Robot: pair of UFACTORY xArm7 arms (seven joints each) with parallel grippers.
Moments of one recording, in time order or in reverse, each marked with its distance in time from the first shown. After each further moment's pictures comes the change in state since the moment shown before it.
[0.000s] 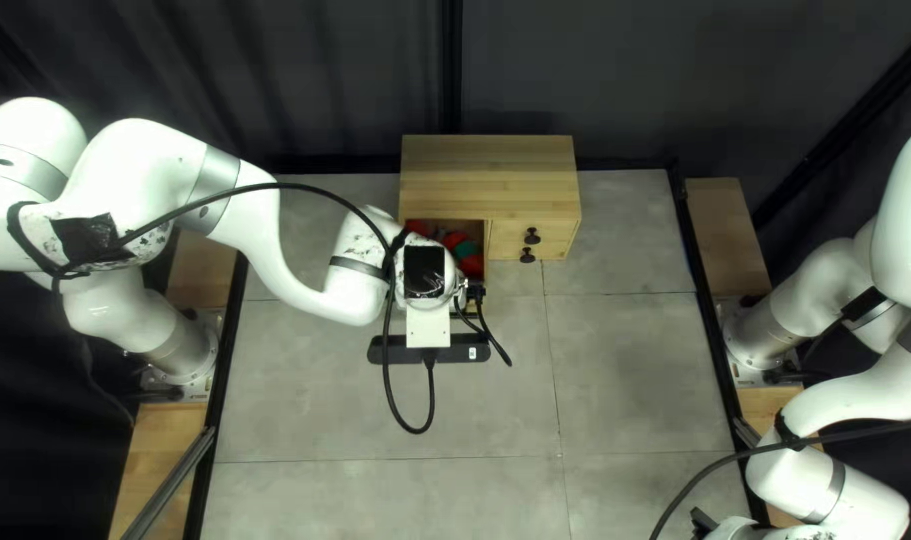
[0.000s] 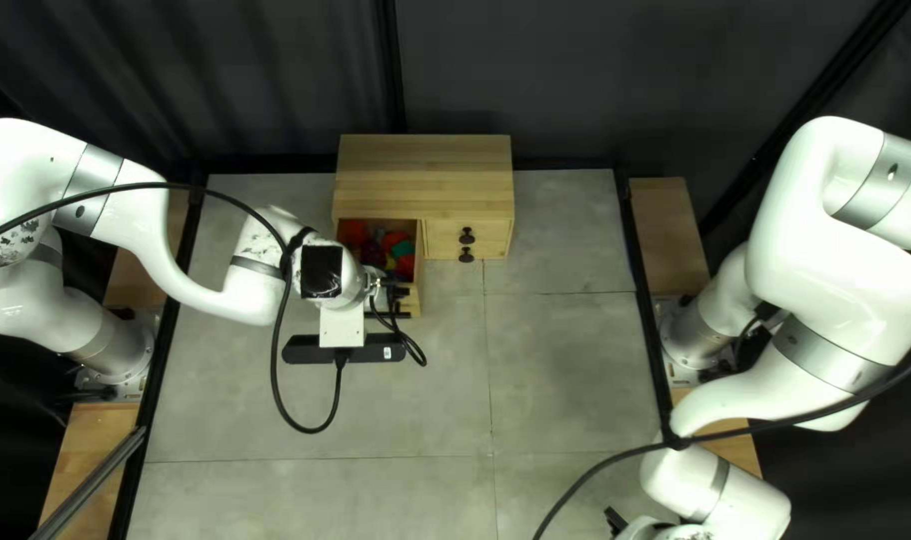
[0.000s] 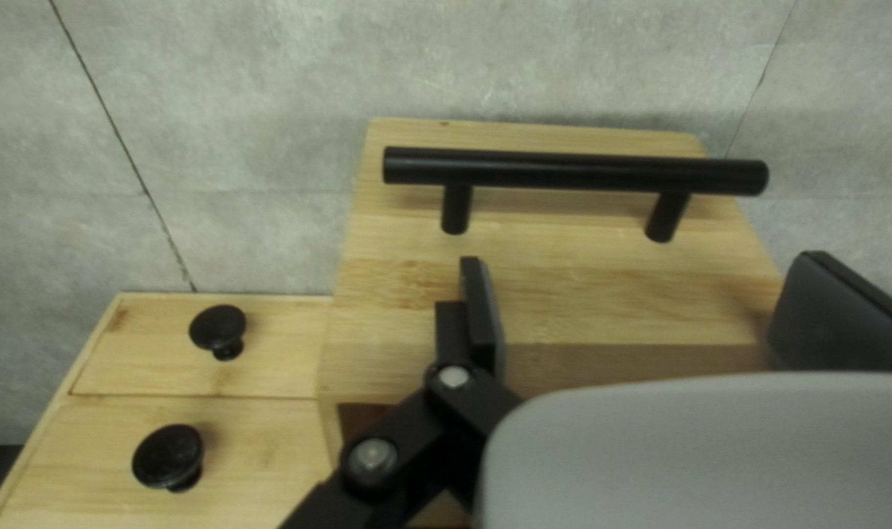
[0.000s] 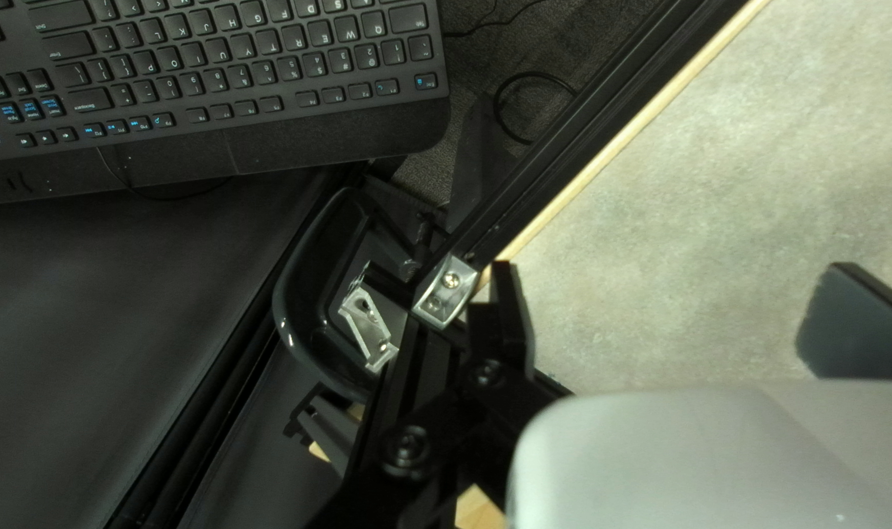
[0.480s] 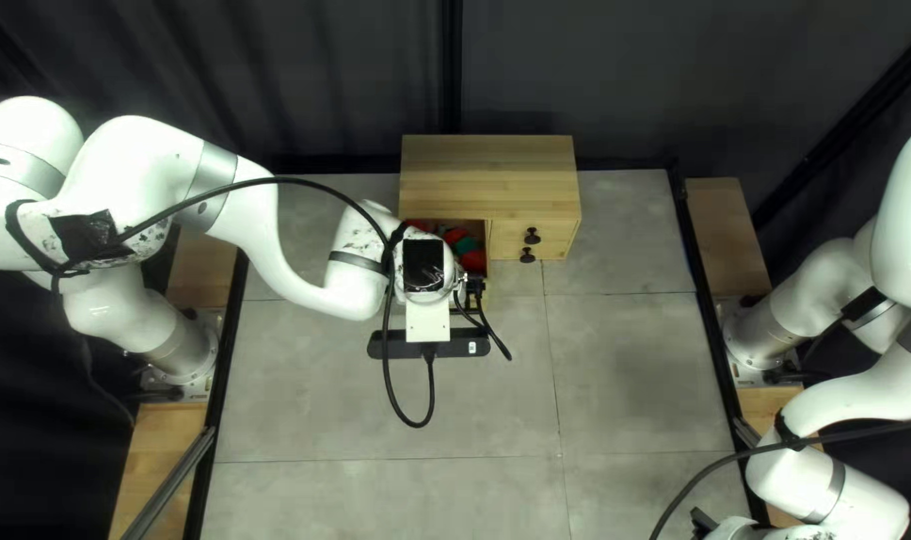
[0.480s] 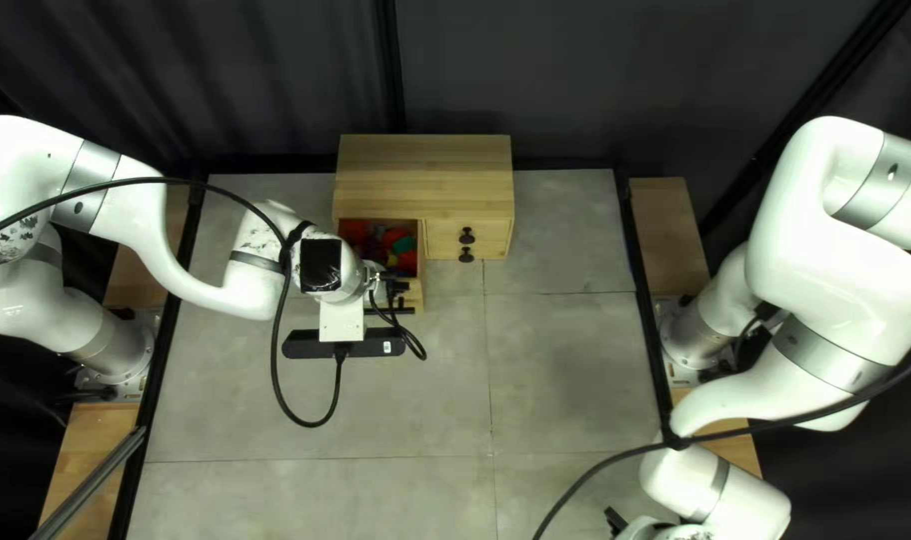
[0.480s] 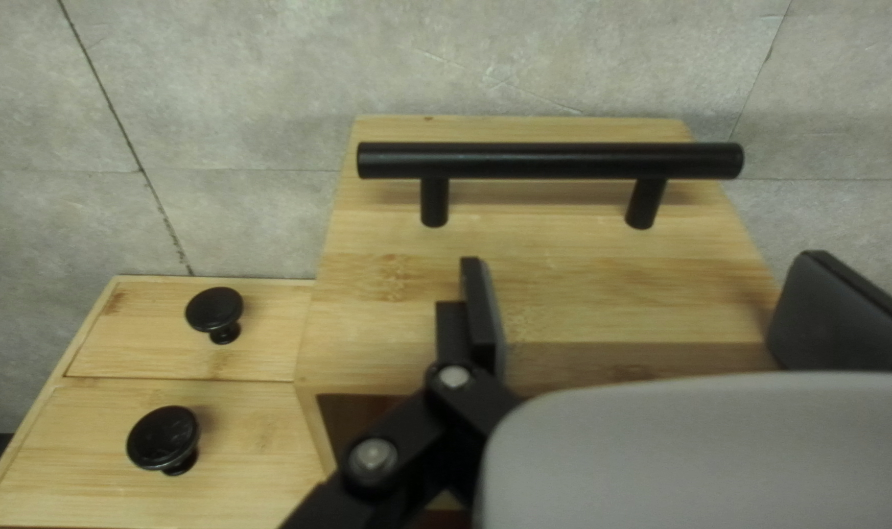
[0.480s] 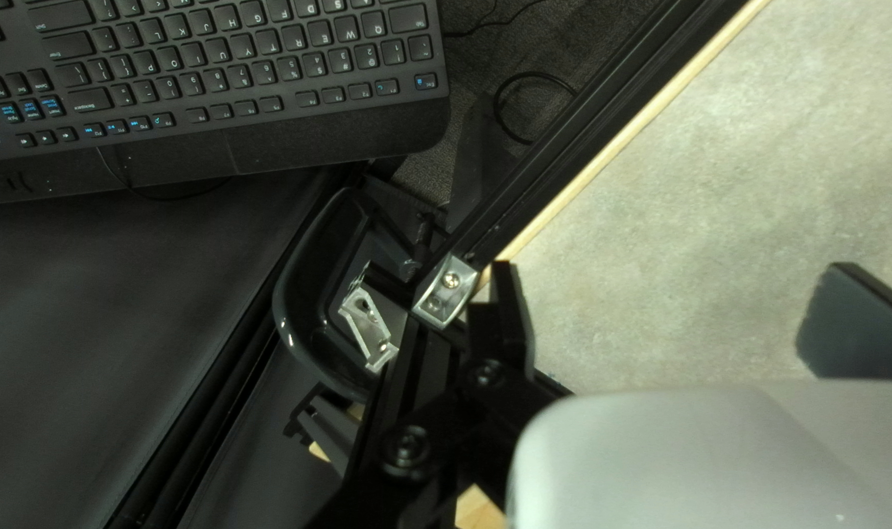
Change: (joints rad) left arm 0.004 0.001 0.003 -0.001 -0.001 -0.007 0.005; right arm 0.000 0.000 0.000 0.000 0.000 0.000 0.000
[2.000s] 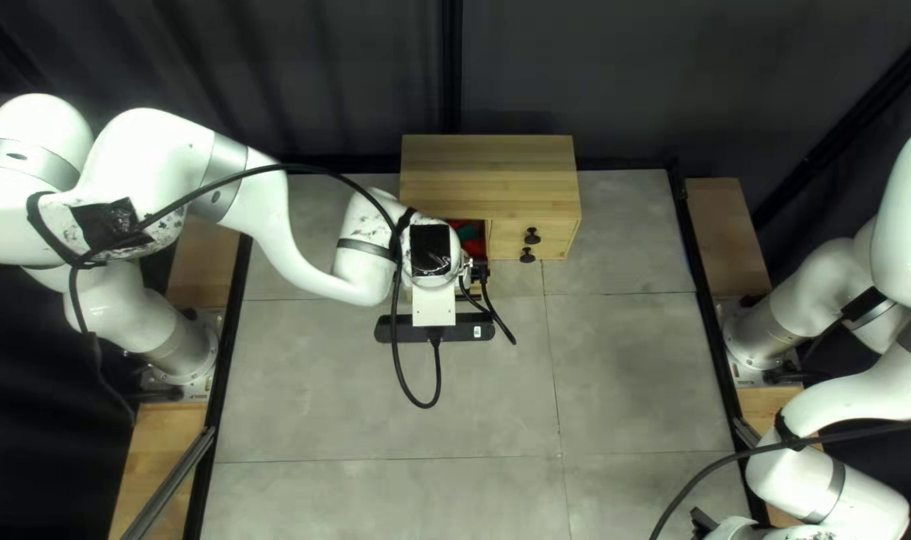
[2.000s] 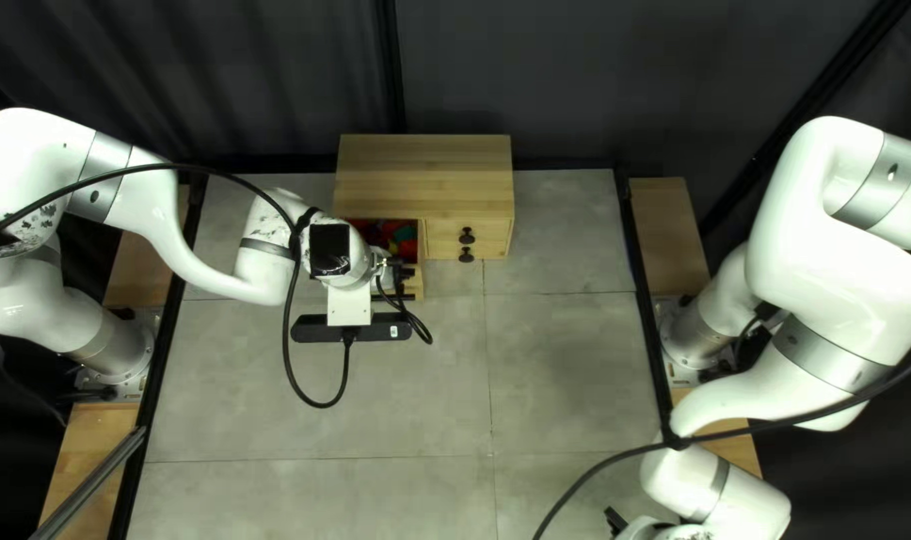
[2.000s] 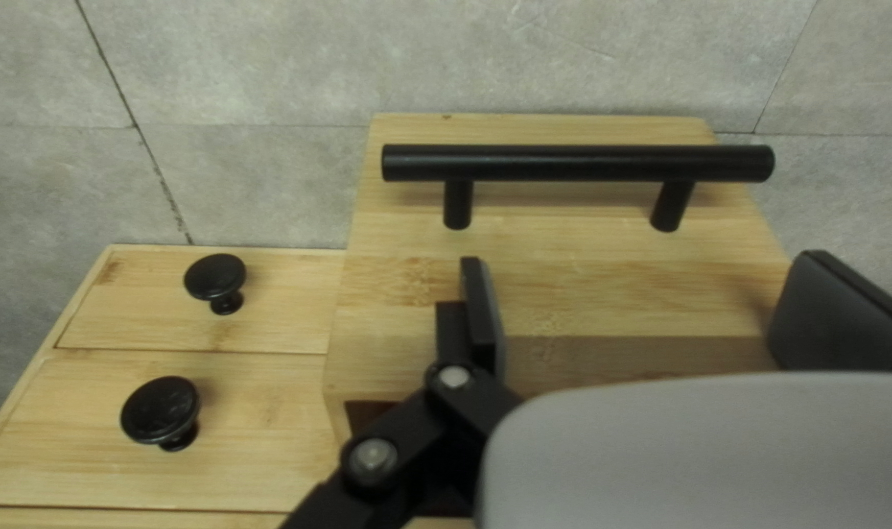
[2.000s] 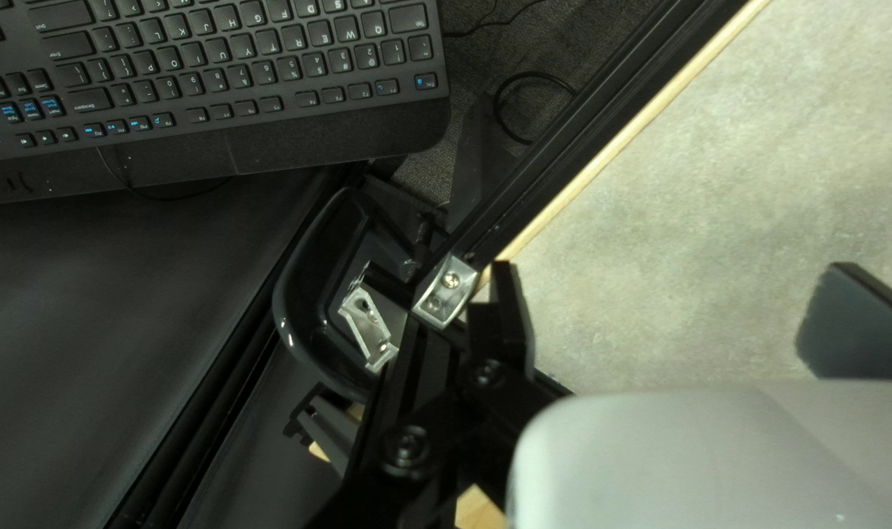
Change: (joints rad) left arm 0.028 0.037 0.032 0.031 0.044 -0.012 0.031; right arm 0.000 0.000 0.000 0.000 0.000 0.000 0.000
